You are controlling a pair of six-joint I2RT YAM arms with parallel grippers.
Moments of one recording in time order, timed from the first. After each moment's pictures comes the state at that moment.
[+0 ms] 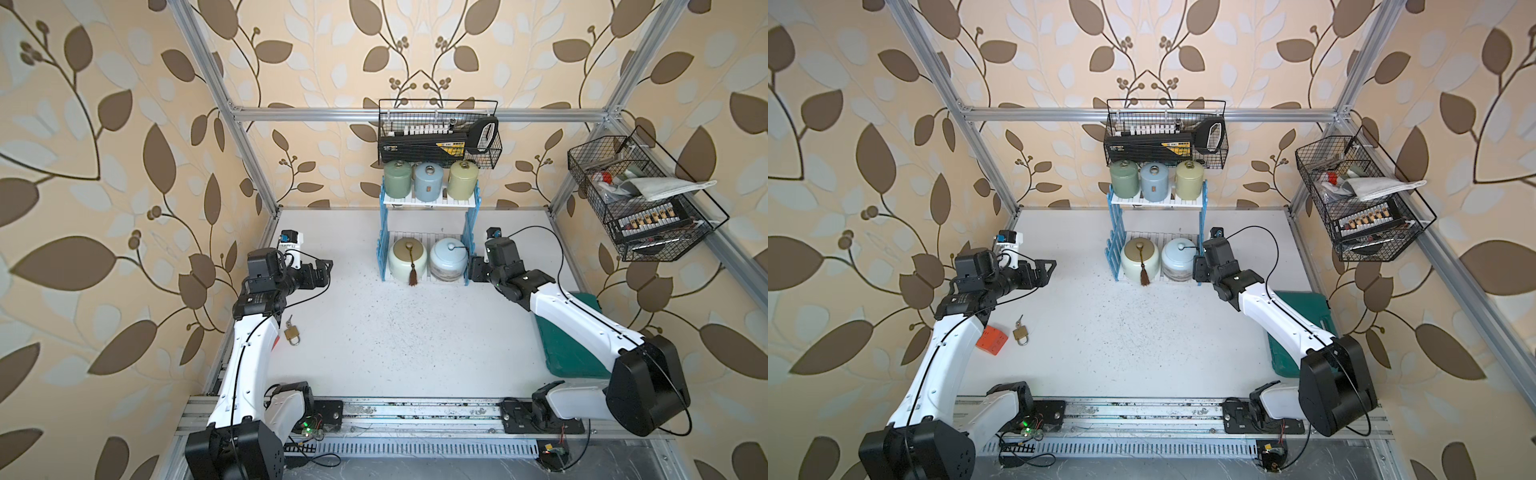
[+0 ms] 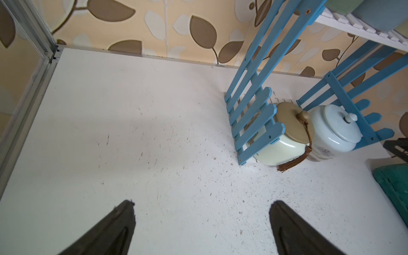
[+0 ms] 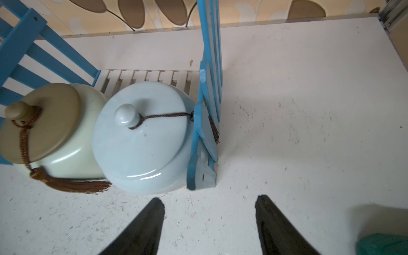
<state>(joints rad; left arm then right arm) 0.13 0.99 0.85 -0.45 0.45 -0.01 0.38 1.33 0.95 -0.34 0.26 0.35</state>
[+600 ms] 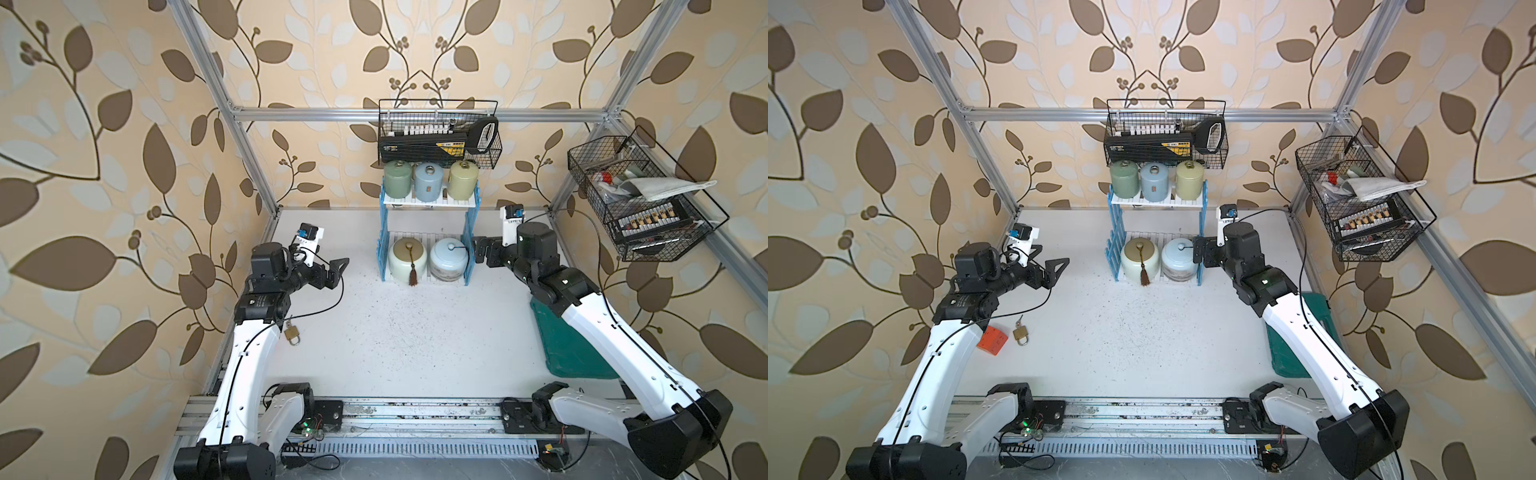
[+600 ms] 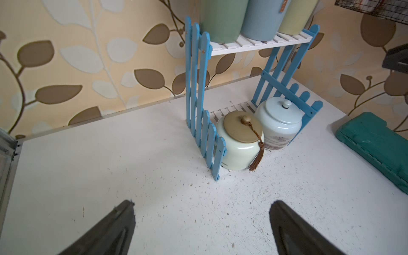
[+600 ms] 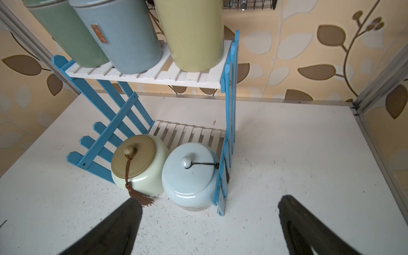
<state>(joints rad) 0.03 0.95 0.90 -0.38 0.59 0.18 0.38 1.15 1.14 -0.43 0.21 0.21</state>
